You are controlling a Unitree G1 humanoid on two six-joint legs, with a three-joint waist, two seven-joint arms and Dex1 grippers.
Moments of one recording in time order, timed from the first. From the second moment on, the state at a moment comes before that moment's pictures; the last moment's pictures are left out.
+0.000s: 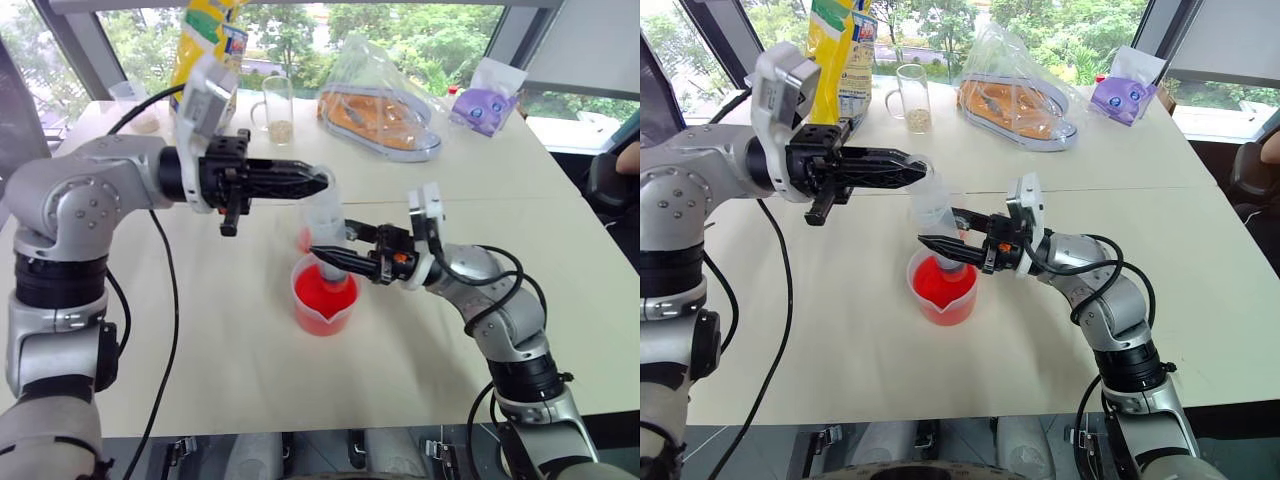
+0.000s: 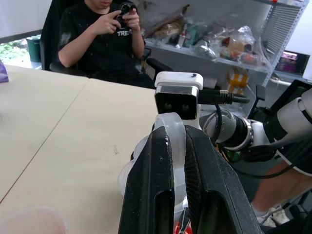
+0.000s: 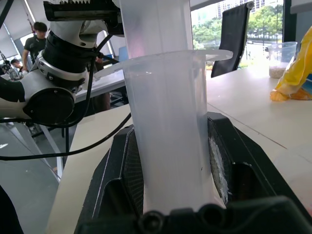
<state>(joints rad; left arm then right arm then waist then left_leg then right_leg) -0.92 0.72 0.03 -0.13 -0.94 0.97 -1.09 -0.43 -0.40 0.11 -0.29 0.61 0.44 0.92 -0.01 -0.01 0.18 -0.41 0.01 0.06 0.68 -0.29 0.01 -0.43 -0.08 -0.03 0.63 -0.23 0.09</state>
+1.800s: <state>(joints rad) -0.64 0.85 0.25 -0.17 -0.86 0.82 -0.98 -1.03 -0.19 0.00 0.62 0.49 0.18 0.95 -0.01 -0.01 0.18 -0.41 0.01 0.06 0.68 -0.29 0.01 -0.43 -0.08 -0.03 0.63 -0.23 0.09</state>
